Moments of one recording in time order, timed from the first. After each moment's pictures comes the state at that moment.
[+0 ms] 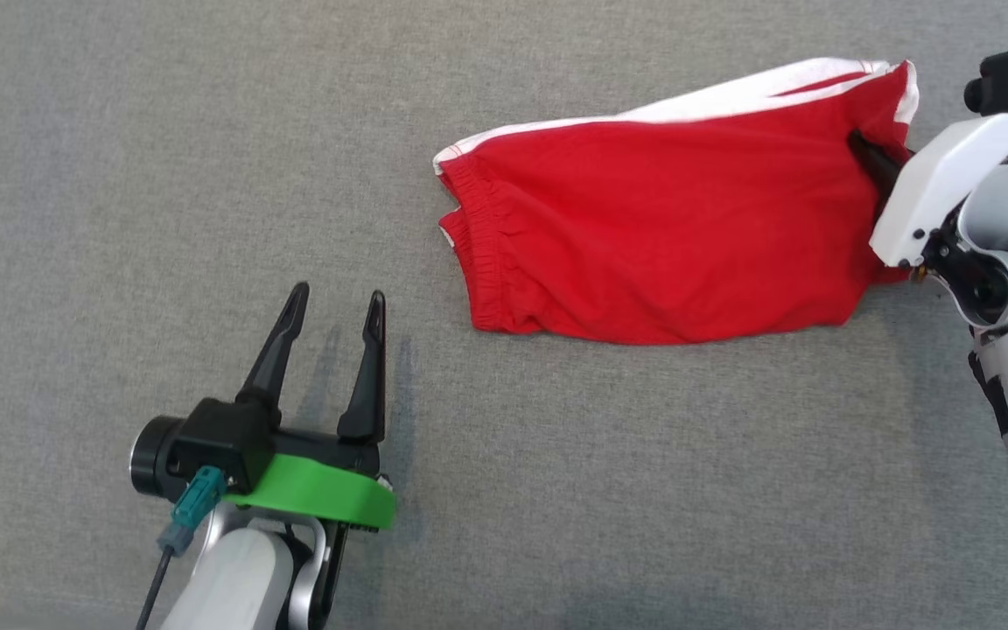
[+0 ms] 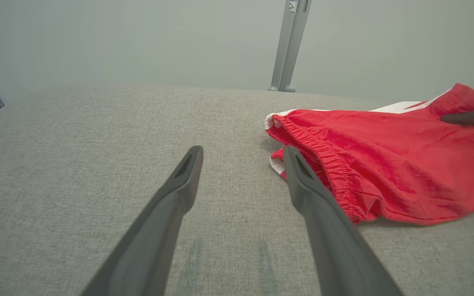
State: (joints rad) left arm -0.26 0.20 -0.44 0.09 -0.41 0.11 -0.26; right arm -0.76 -0.33 0.12 0.50 0.55 0.13 0.45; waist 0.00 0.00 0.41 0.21
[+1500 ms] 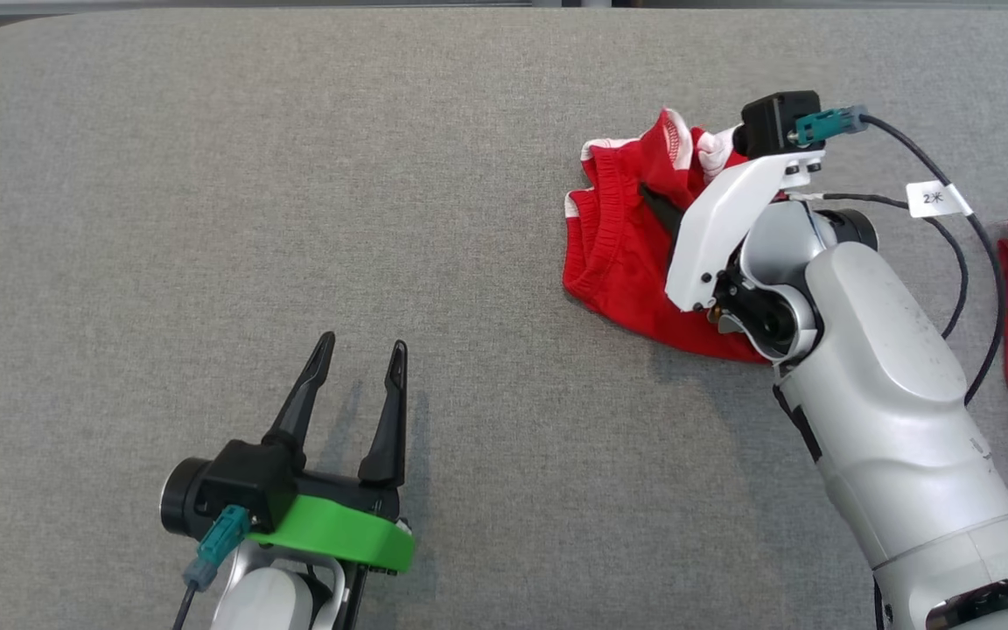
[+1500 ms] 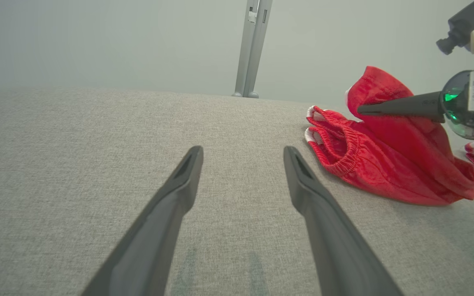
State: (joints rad) left arm -0.15 0.10 -0.34 0.12 -0.31 -0.01 -0.26; right arm -0.79 -0.05 0.23 0.58 0.49 0.13 0.43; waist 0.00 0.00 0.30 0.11
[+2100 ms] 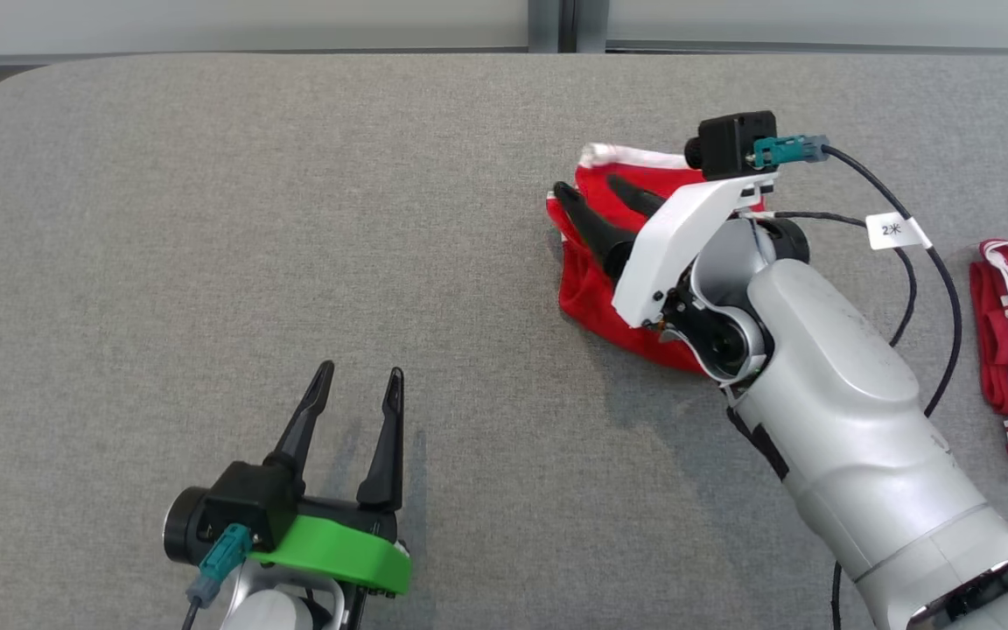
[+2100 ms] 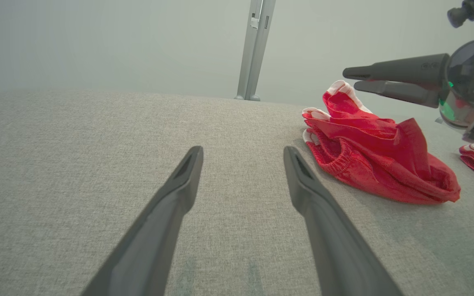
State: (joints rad) left arm -0.12 0.07 -0.32 0.16 -0.30 -0.03 -0.26; right arm -0.82 -0.05 0.43 0.65 0.70 0.13 0.21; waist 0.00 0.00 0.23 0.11
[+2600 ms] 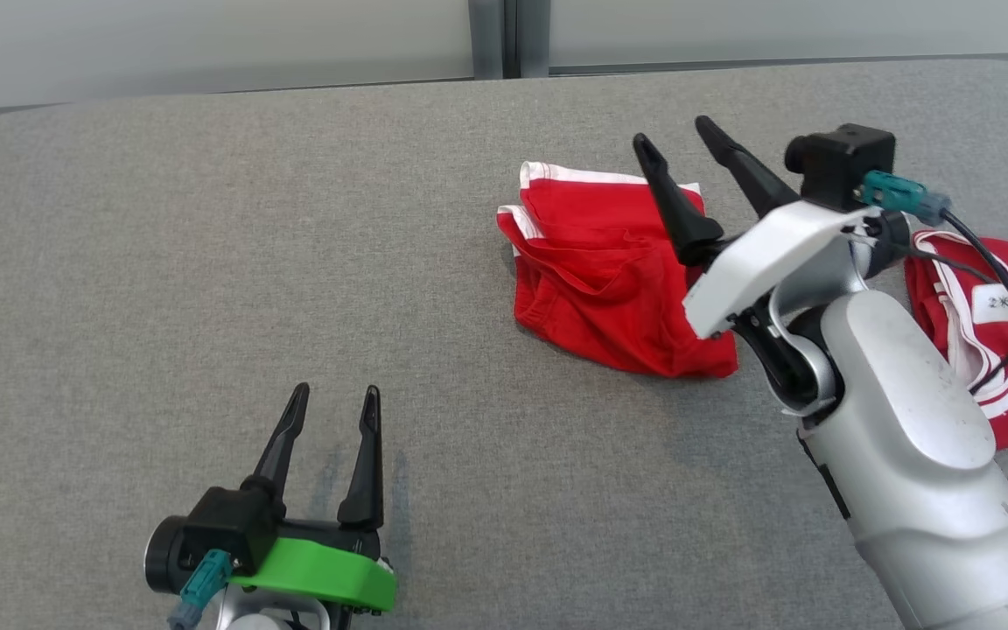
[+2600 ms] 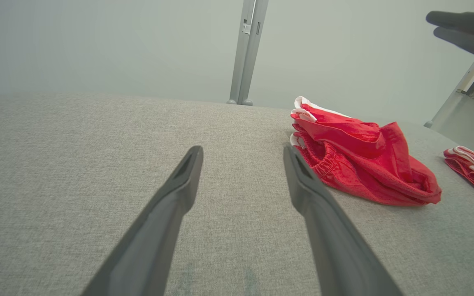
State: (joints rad) left arm -0.06 0.07 -0.27 0.12 -0.29 -0.02 -0.26; right arm -0.66 -0.12 0.31 0.34 0.47 0.13 0.04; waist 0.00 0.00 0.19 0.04
